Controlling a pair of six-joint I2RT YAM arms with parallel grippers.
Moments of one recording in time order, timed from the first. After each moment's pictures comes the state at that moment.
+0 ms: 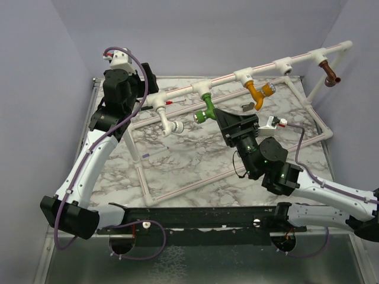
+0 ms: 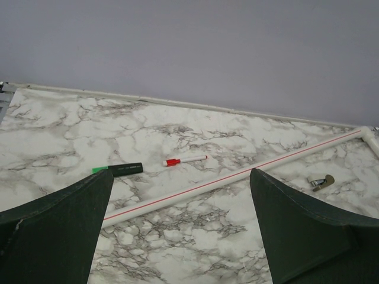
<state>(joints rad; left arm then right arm) -0.32 1.27 1.38 -0.27 -0.21 -0.29 1.14 0.98 0.89 0.26 0.84 1.20</state>
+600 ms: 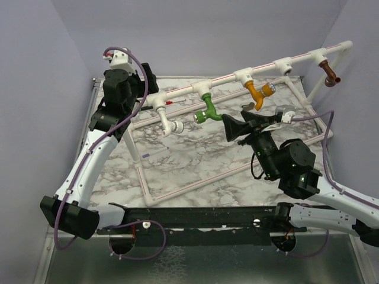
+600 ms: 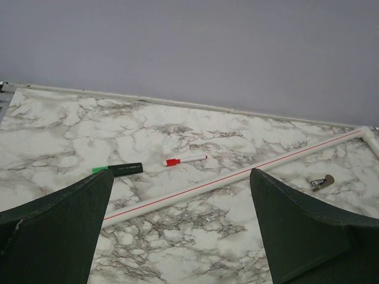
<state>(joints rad) -0.32 1.27 1.38 -0.27 -0.21 -0.29 1.14 0.84 0.93 0.23 0.73 0.24</state>
